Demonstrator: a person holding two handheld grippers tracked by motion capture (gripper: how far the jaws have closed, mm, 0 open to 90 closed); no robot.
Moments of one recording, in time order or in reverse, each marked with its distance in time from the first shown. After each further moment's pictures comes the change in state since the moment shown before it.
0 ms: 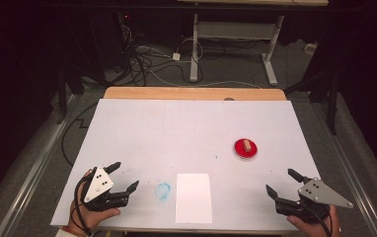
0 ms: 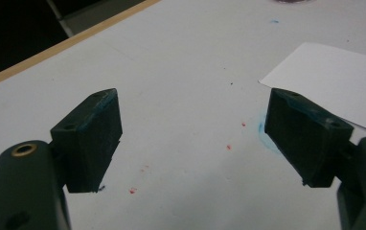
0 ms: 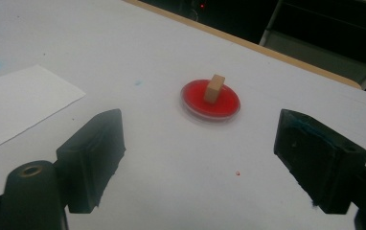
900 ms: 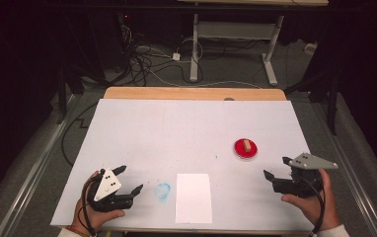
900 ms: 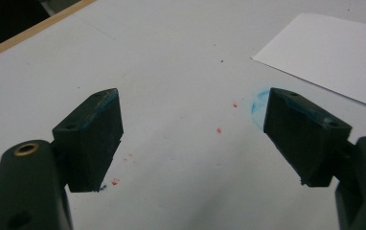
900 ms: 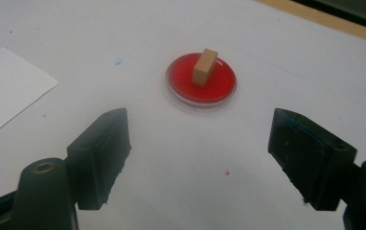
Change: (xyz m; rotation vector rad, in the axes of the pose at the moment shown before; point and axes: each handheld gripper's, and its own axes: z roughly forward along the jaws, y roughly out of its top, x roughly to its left) left arm -0.007 -0.004 0.014 0.077 -0.031 0.026; right arm -0.030 0.034 0.041 0.236 0.048 0.070
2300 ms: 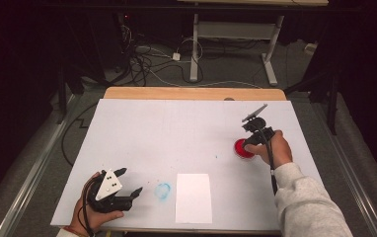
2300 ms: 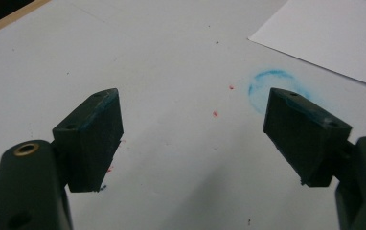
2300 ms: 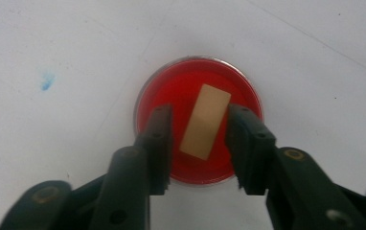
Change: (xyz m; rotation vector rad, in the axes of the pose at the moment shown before) left arm 0.002 -0.004 0.002 0.051 -0.025 0.011; right arm -0.014 0.099 0.140 0.577 -0.004 0.058
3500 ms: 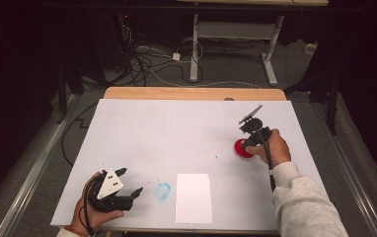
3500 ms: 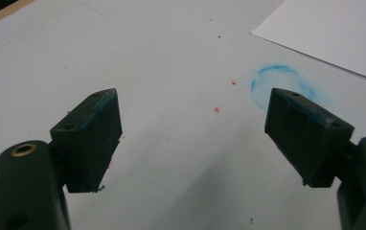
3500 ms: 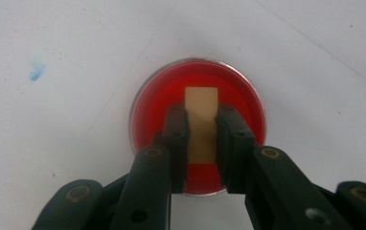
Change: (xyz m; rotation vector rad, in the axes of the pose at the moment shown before) left arm 0.000 0.000 0.003 0.018 0.002 -0.005; right arm 0.002 0.004 0.009 0.016 -0.016 -0.089
